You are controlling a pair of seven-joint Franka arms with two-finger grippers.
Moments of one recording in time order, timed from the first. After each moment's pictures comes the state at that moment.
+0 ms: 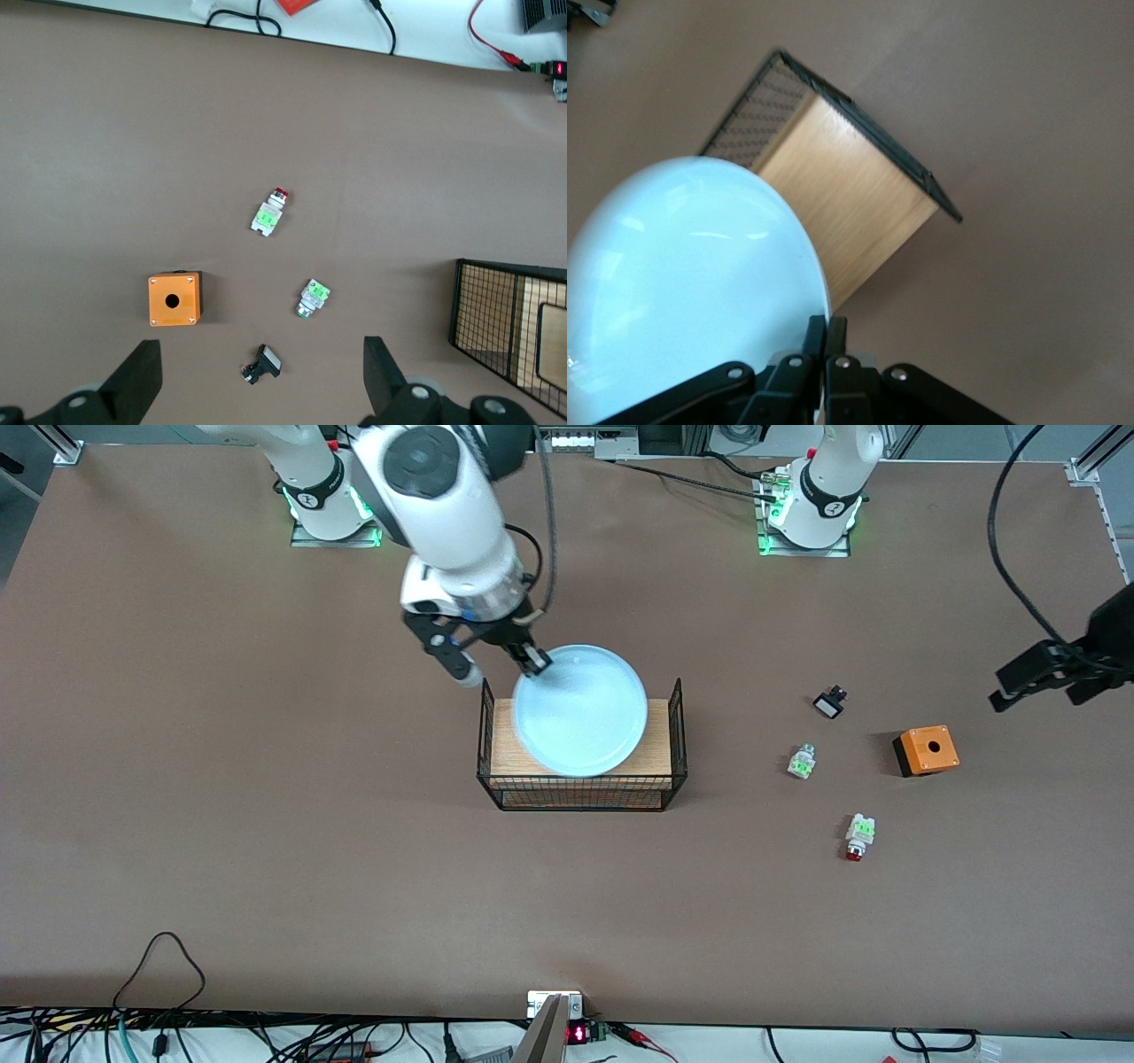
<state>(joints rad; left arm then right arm) 0.14 0.09 -0.10 -1.49 -0.04 1.72 -0.11 0.83 0.34 -0.19 -1.44 0.17 1.94 1.45</state>
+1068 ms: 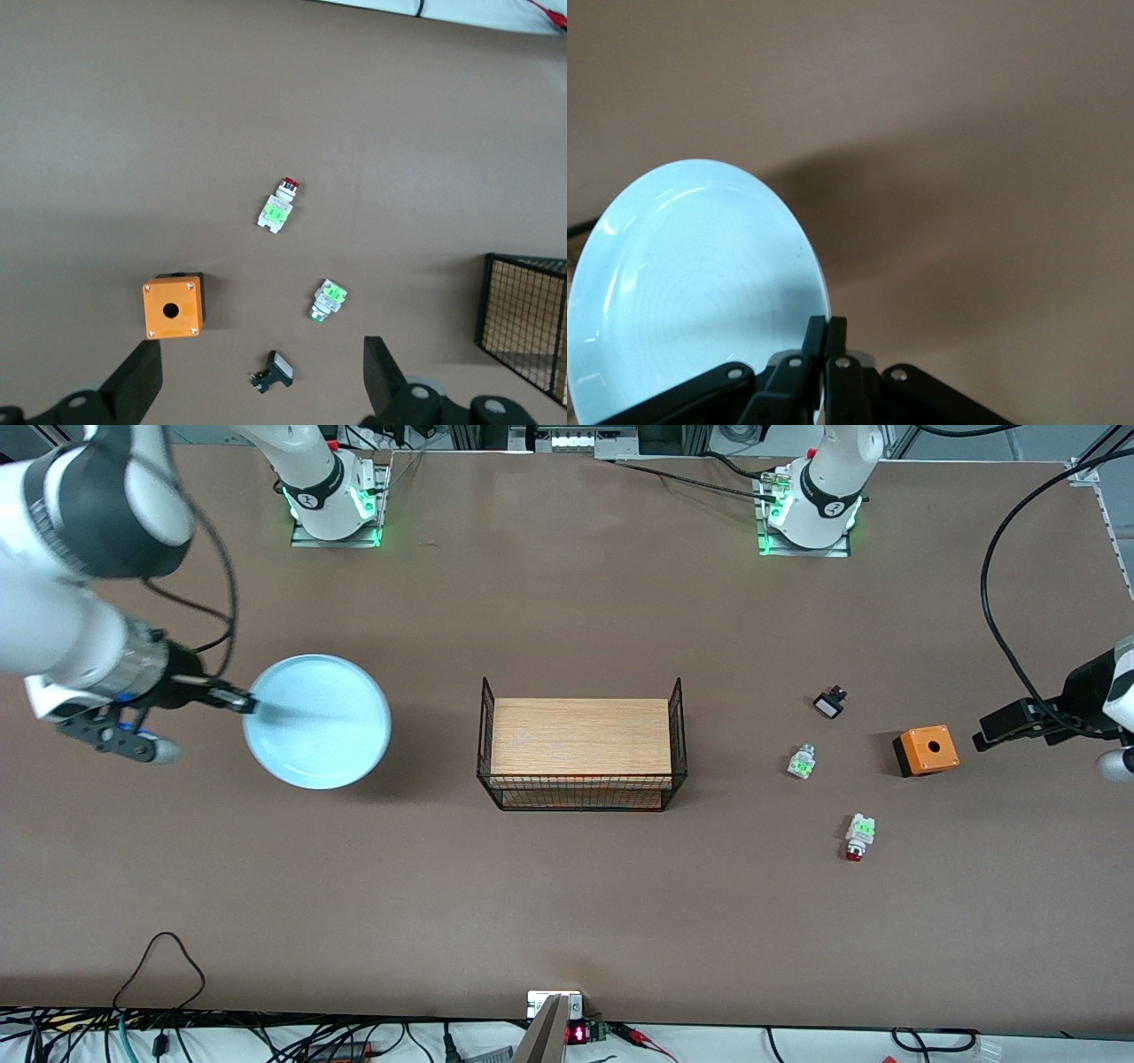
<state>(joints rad) 0.17 0.23 -0.11 -1.48 -0.04 1.75 -0.03 0.26 0.23 -0.21 -1.58 0.14 1.66 0.32</state>
